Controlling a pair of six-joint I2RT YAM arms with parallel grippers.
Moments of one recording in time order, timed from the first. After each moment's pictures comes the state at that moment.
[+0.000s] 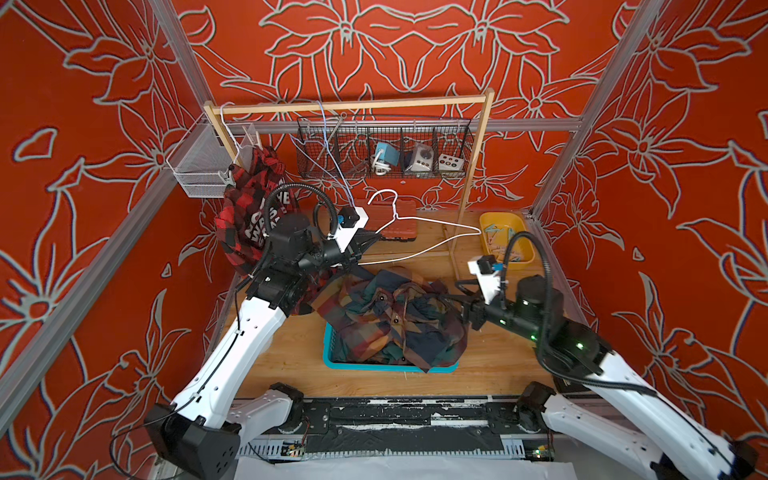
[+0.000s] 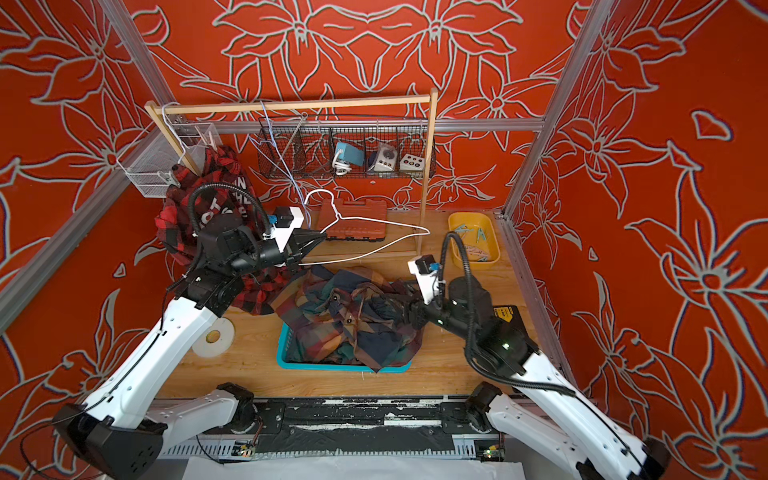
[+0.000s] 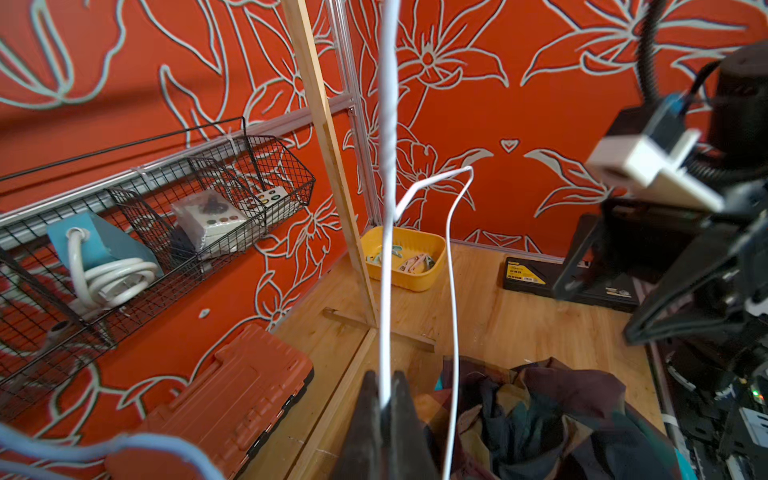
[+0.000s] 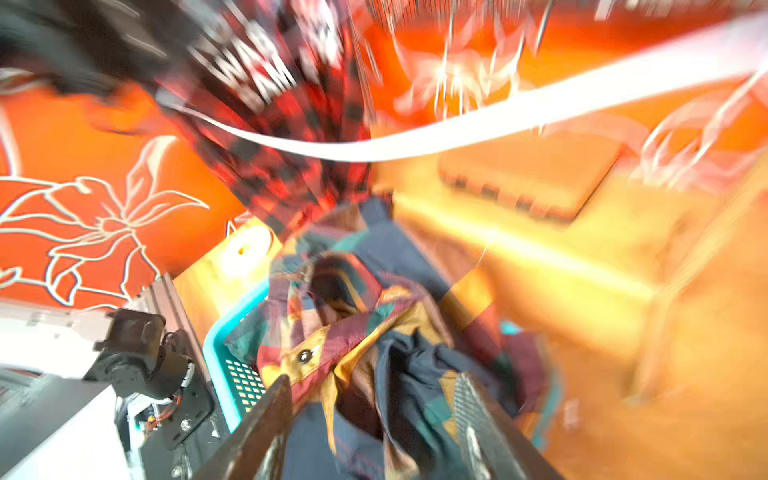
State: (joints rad) left arm -0.28 1.15 1.22 -0.23 0.74 0.28; right arm 0.76 0.67 0.89 -0.48 -0.15 0.15
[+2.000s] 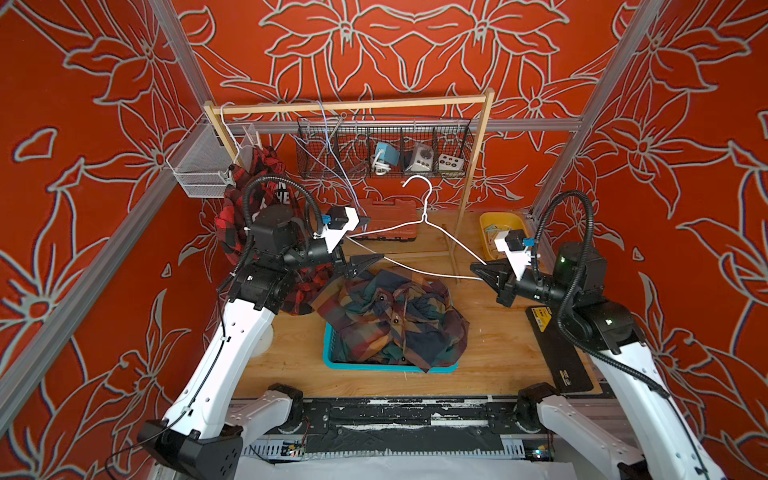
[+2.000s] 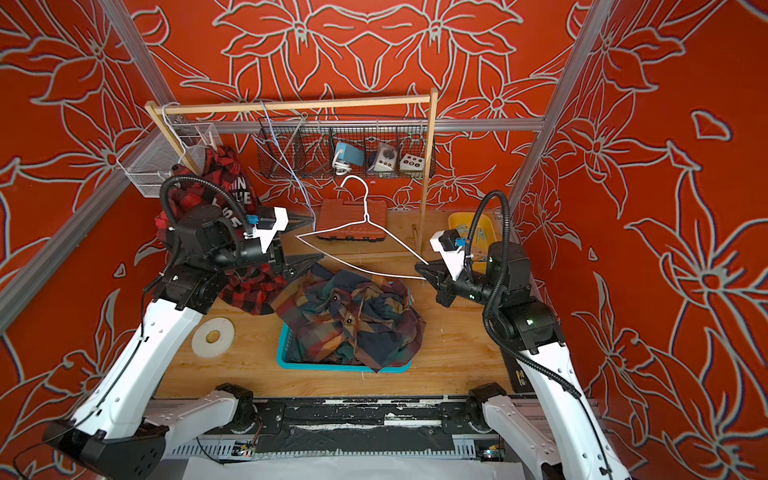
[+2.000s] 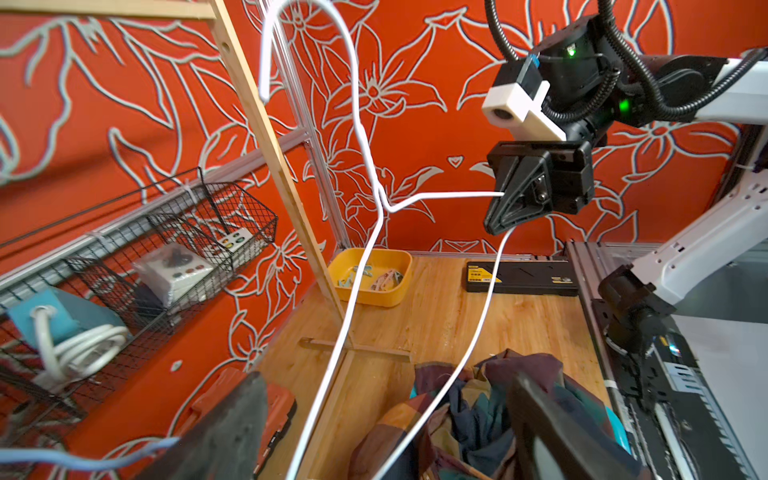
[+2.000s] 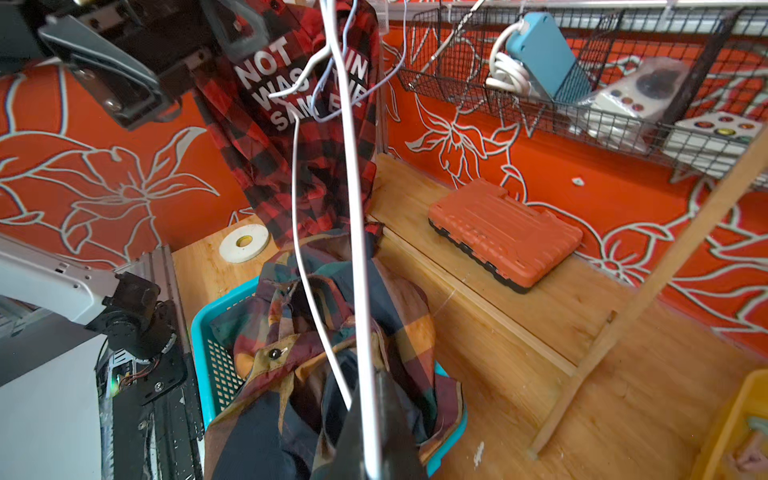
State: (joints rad) left arm -0.22 1.07 1.29 -0.31 0.91 0.33; right arm 0.28 0.83 1.11 -0.65 -0.68 -0.15
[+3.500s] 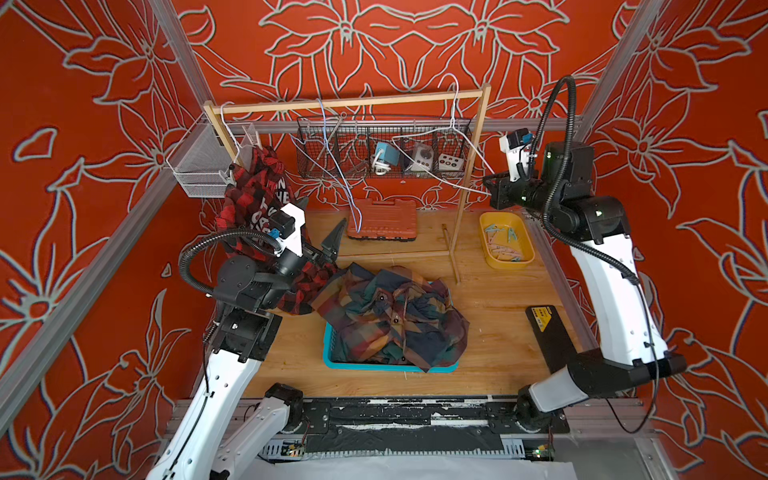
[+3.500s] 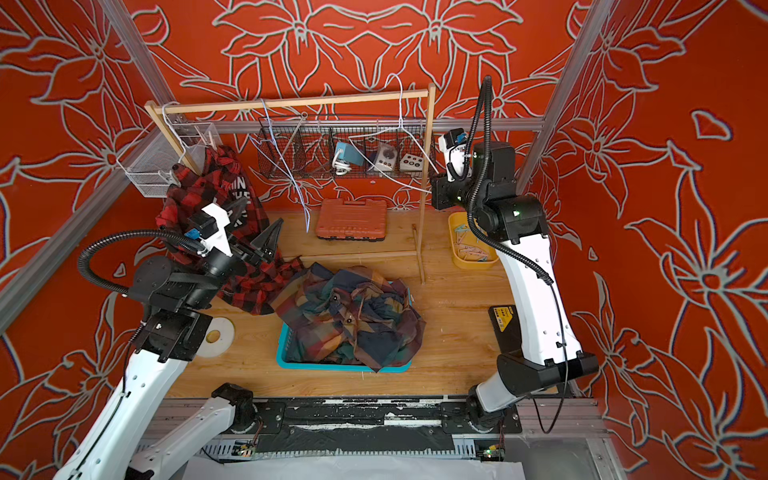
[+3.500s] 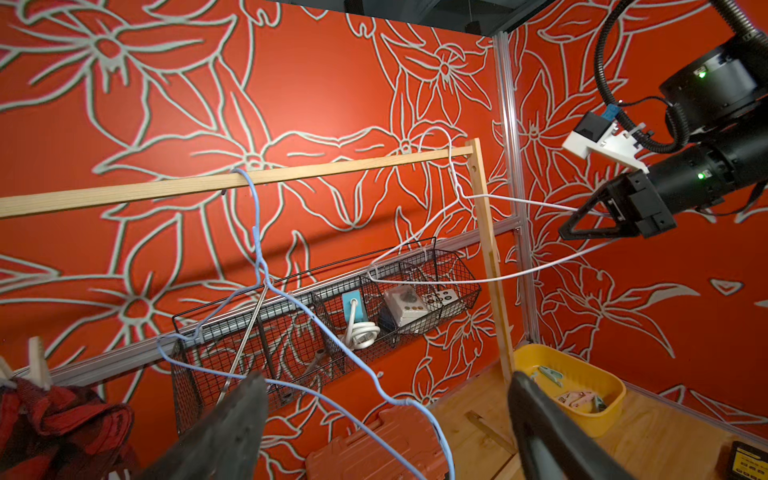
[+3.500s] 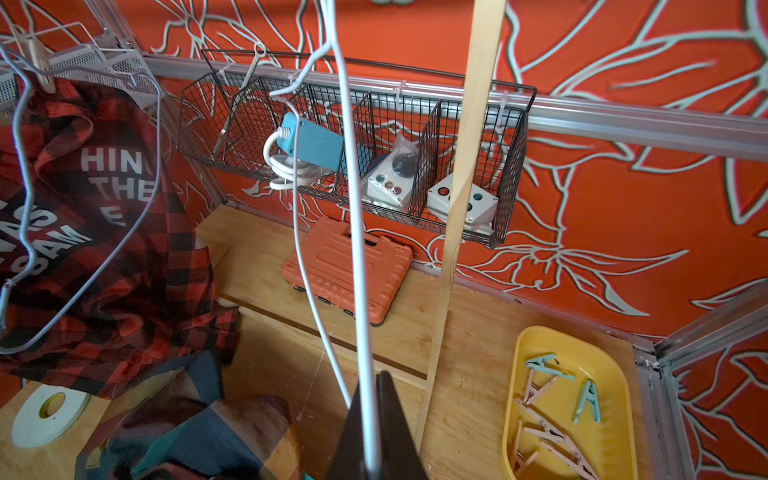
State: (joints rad) left arm -0.22 0.81 1.04 0.12 0.25 0.11; right arm 0.27 1.54 2.09 -0.93 -0.22 -0.01
